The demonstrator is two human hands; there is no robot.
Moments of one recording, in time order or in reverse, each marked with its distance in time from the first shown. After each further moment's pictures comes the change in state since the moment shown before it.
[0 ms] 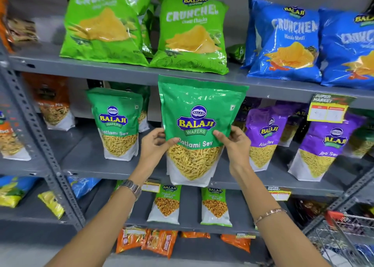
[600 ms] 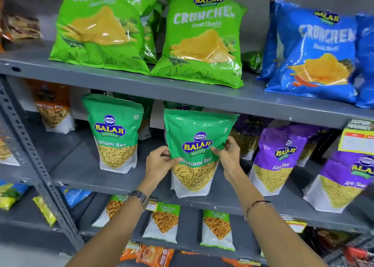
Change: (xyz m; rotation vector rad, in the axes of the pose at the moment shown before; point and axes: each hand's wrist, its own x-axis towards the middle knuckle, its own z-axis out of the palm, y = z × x) left_hand 0.052 -0.062 0.013 0.267 0.035 -0.180; right_hand 0.088 0.059 0.020 -0.144 -0.051 0.181
